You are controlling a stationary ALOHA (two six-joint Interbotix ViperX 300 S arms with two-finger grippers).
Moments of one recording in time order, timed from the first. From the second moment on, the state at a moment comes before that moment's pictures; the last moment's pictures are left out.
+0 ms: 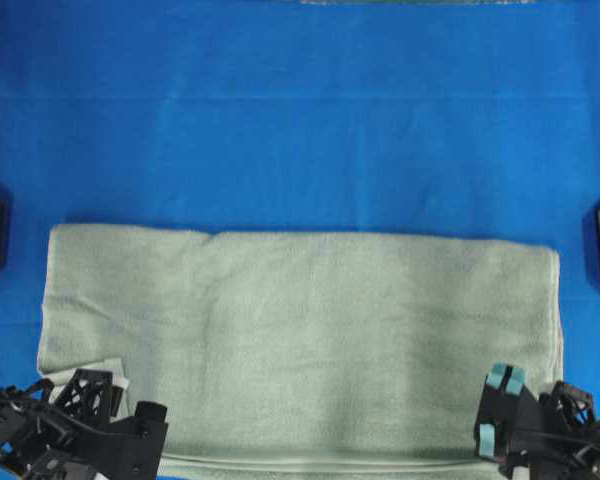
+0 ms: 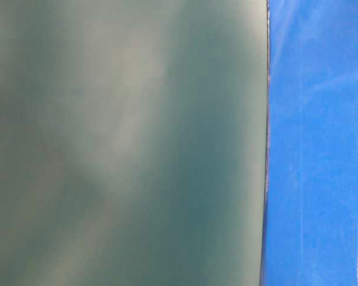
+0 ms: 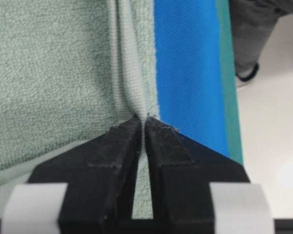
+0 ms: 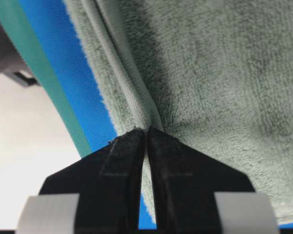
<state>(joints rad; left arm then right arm) -0.73 0.02 0.66 0.02 0.44 -0.62 0.84 -0.03 0.72 -0.01 0.49 1.28</state>
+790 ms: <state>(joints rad) -0.54 -0.17 0.65 0.17 0.69 -0.42 0.72 -0.27 0.77 -0.34 0.79 1.36</state>
